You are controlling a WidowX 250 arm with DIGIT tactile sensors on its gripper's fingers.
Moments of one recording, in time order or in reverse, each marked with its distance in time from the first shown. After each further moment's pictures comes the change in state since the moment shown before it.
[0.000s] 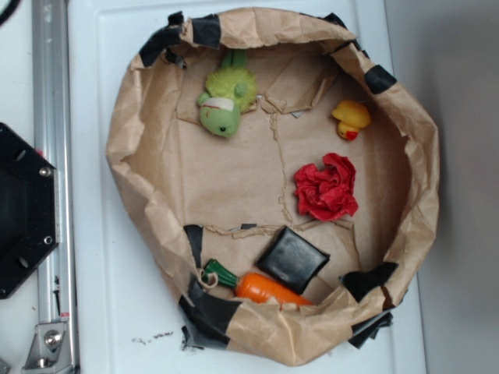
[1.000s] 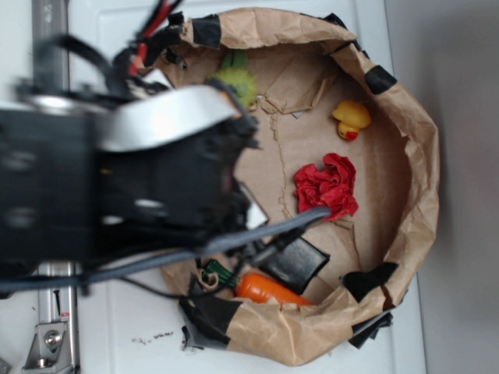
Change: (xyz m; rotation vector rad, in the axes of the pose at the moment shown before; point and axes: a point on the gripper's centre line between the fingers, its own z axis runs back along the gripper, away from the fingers) arm 0.104 0.037 -0.098 0.207 -0.151 0.578
